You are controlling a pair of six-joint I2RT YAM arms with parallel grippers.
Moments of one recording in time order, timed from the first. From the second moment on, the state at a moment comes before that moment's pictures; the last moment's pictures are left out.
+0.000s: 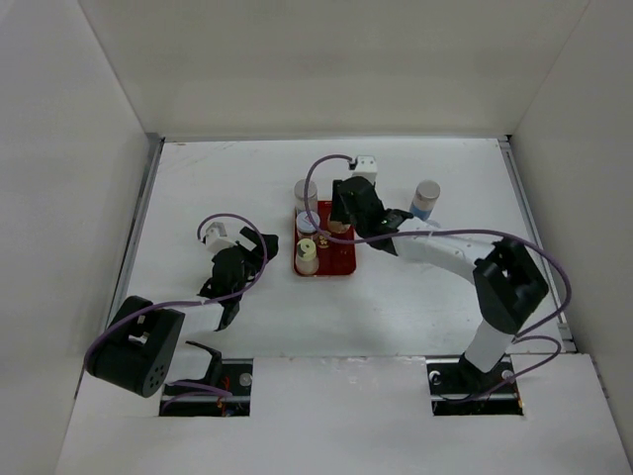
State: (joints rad) left arm -0.36 1.29 0.19 0.77 -0.23 -0.95; right arm 0.75 1.68 1.20 -0.03 0.50 0.48
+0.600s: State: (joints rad) left arm -0.36 1.29 0.19 0.77 -0.23 -0.95; right arm 0.68 1.97 1.40 0.02 0.47 0.39
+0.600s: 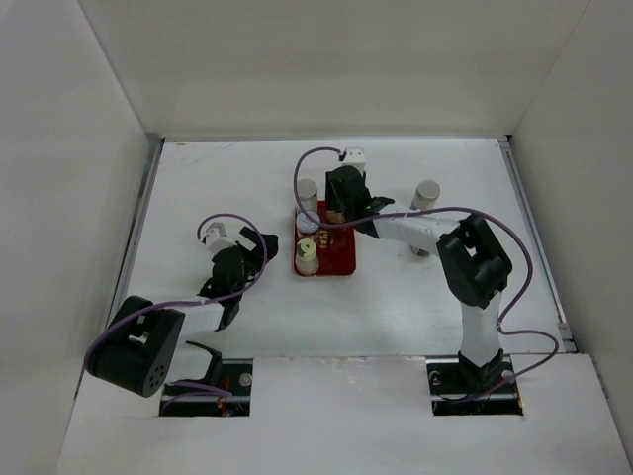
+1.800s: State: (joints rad) left arm -0.37 1.29 0.19 0.77 -0.23 -0.95; right arm 0.40 1.30 0.71 -0.04 0.66 0.44
